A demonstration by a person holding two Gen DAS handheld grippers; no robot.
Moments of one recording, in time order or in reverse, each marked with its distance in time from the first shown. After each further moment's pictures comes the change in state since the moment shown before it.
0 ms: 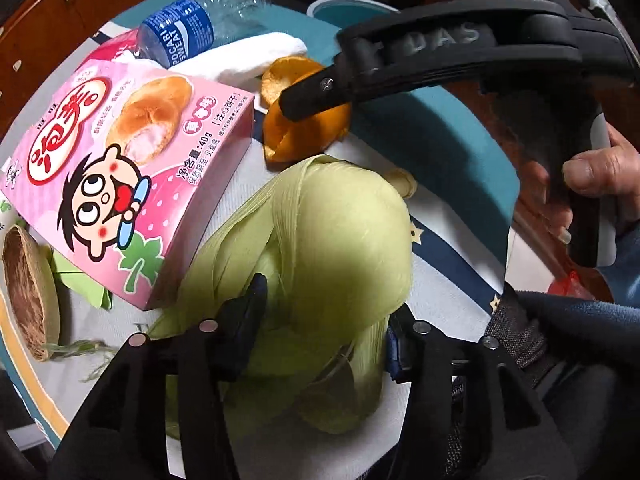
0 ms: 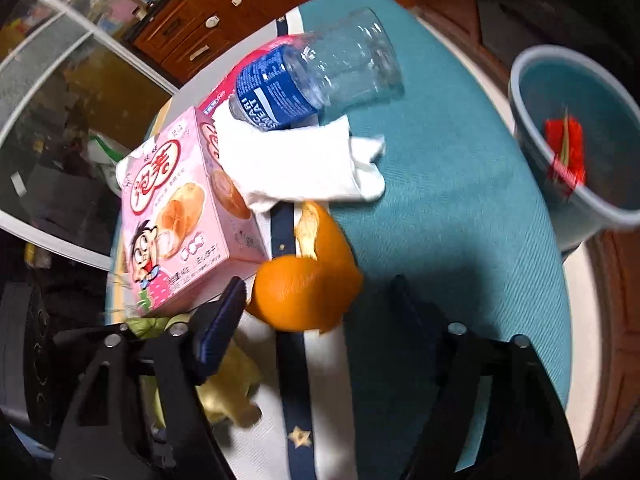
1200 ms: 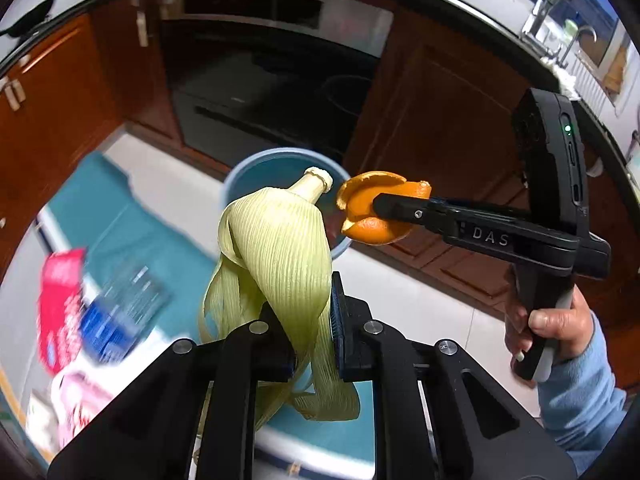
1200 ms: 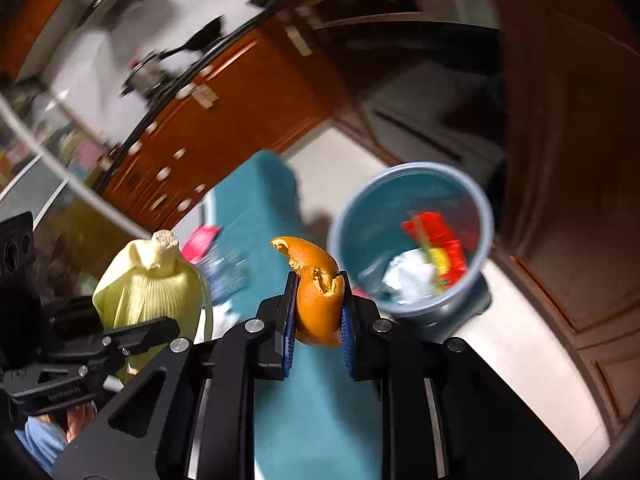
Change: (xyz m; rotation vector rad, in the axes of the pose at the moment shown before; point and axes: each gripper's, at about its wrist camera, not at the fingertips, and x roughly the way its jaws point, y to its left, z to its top) left arm -0.057 -0.101 0.243 0.121 -0.188 -0.111; right arm -0.190 -0.164 0.024 0.296 -0.408 -0.076
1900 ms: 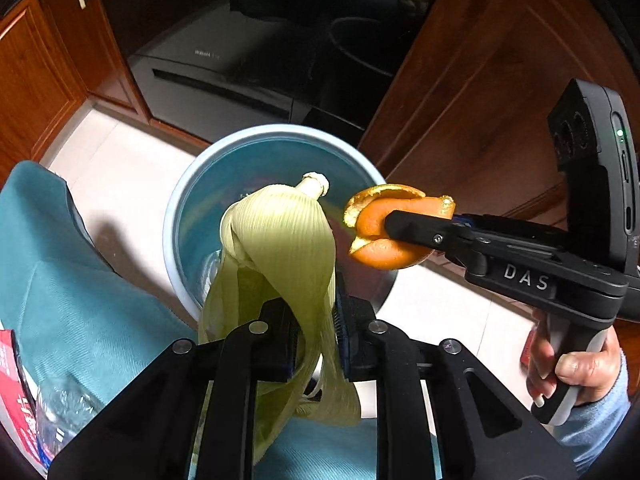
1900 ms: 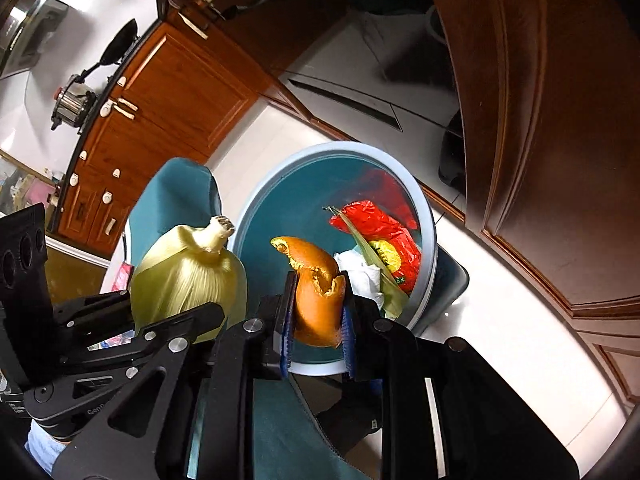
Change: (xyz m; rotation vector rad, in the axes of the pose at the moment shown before) left arm 0.173 0.027 0.078 0.008 0.179 -0.024; right arm 0.098 -0.099 0.036 0.170 0.124 -0.093
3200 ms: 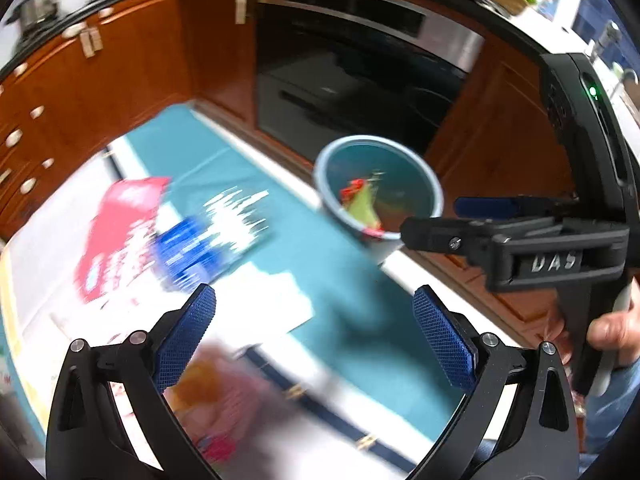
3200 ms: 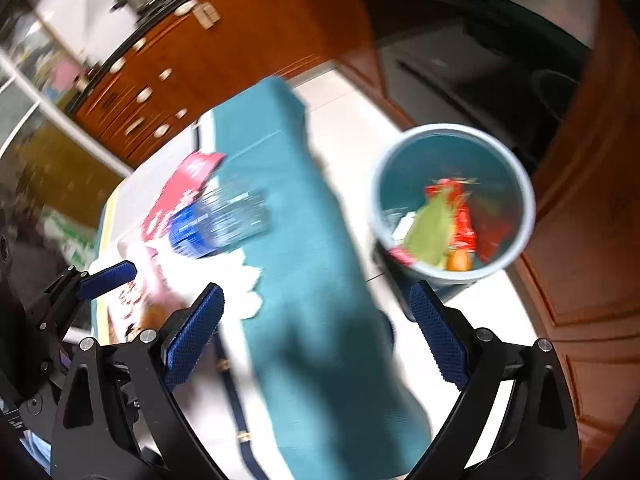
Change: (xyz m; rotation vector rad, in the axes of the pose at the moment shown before) left arm -0.172 0.067 -0.211 -0.215 -0.265 0.171; right arm -0.044 0.207 -0.107 -0.358 0.105 -0.068
